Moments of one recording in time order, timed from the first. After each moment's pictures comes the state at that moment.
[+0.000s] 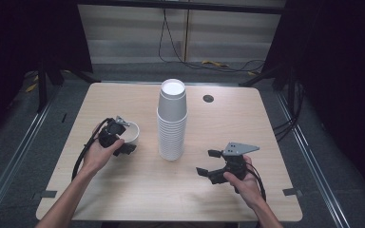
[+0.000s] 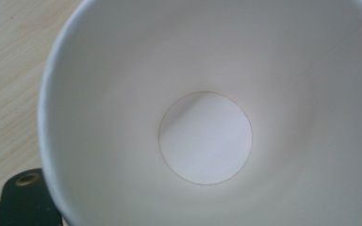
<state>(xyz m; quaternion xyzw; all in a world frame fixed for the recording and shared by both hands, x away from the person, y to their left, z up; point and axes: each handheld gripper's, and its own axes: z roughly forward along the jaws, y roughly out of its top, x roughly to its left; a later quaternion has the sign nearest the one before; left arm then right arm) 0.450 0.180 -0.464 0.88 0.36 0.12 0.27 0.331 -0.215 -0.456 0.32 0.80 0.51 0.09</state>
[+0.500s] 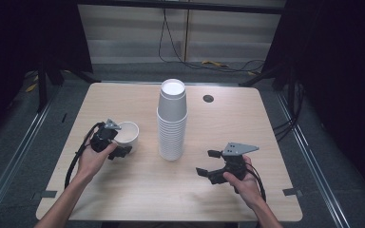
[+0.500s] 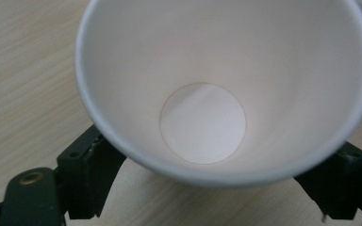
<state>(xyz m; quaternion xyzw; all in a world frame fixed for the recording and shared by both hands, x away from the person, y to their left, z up) 0.430 0.201 -0.463 0.86 0.38 0.13 0.32 0.331 -0.215 -0.456 0.32 0.80 0.50 0.09</state>
